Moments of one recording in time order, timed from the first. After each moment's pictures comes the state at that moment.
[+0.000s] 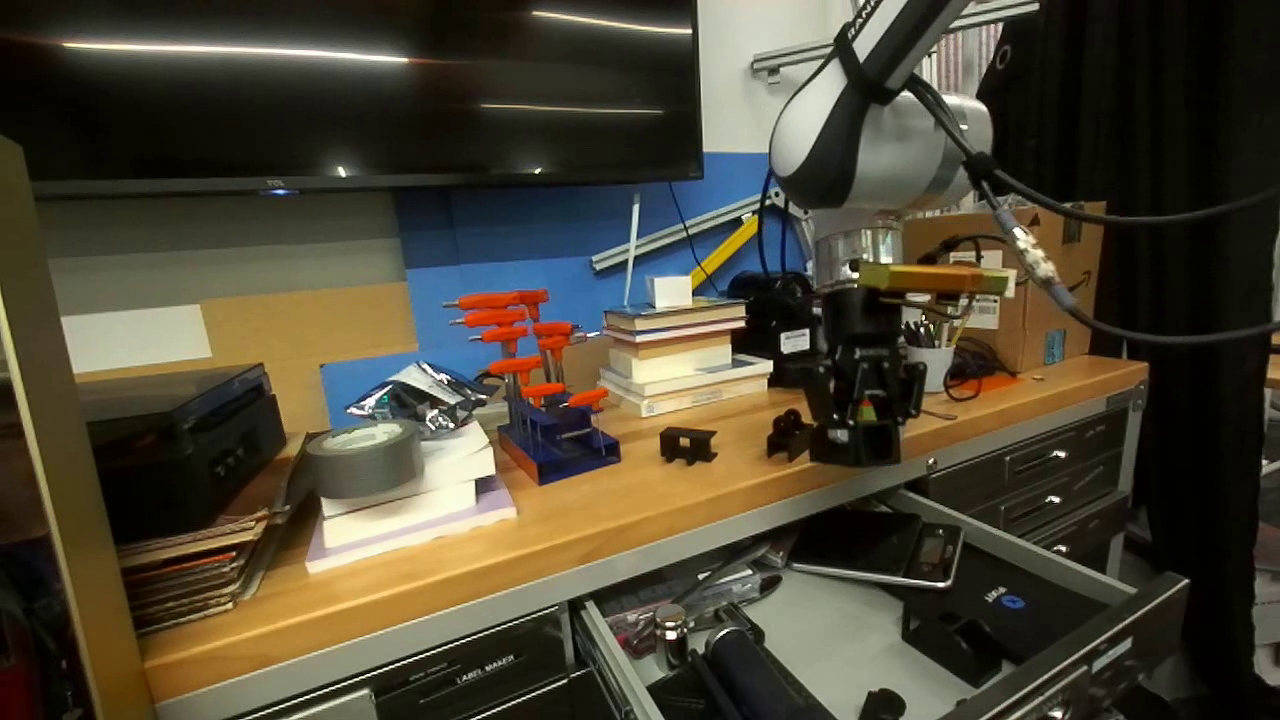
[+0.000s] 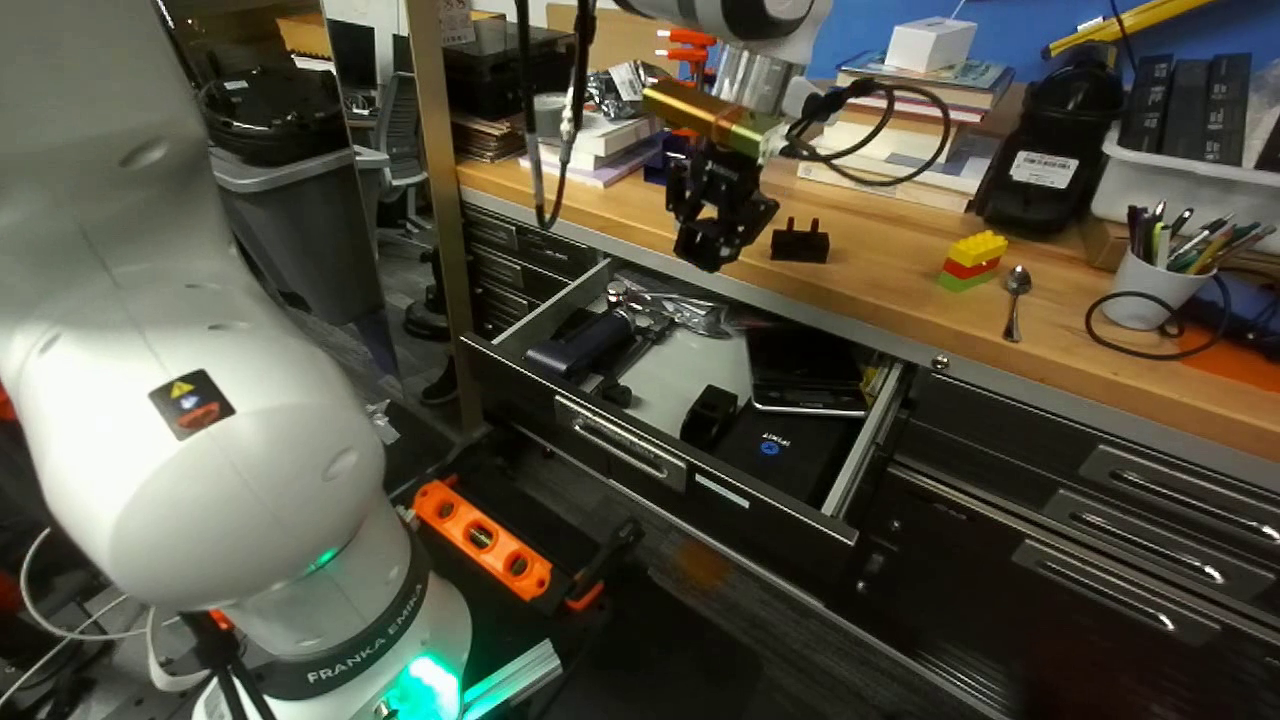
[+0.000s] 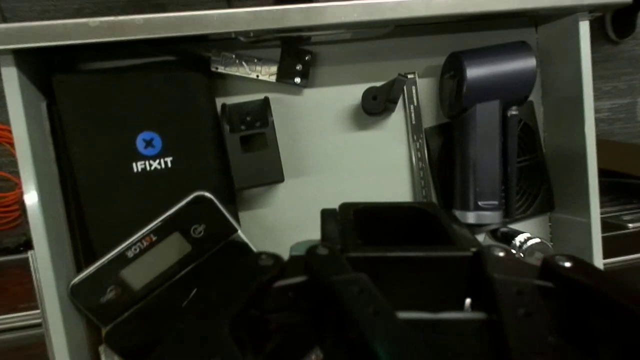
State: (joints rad) arm -0.05 0.04 -0.02 -2.21 0.10 2.02 -0.08
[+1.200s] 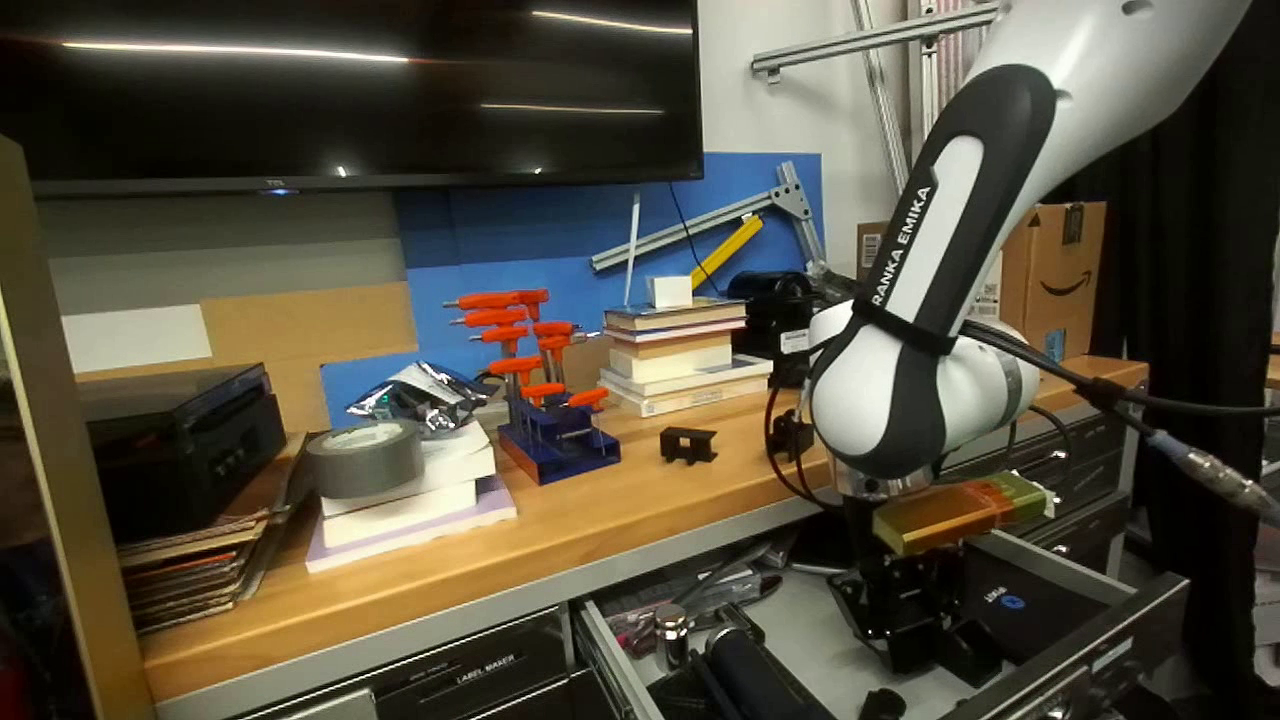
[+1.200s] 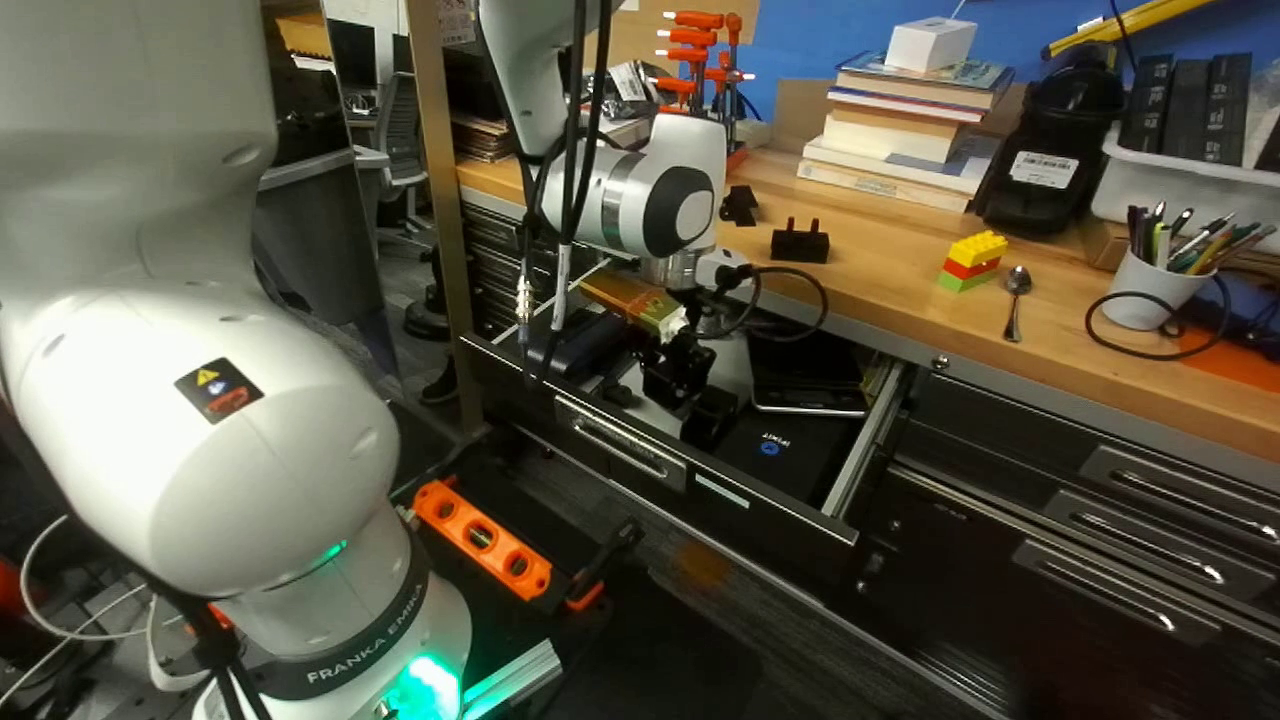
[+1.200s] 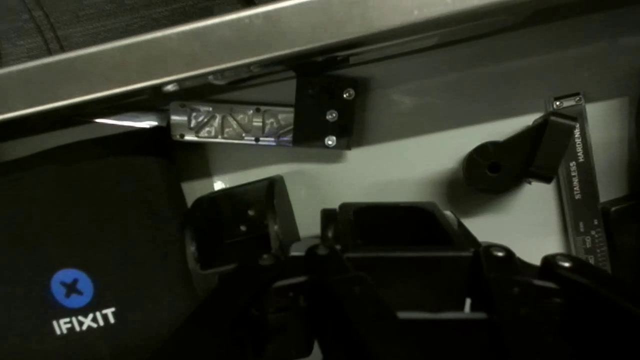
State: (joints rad) arm 0.04 0.27 -0.03 -2.51 -0.12 2.59 0.26
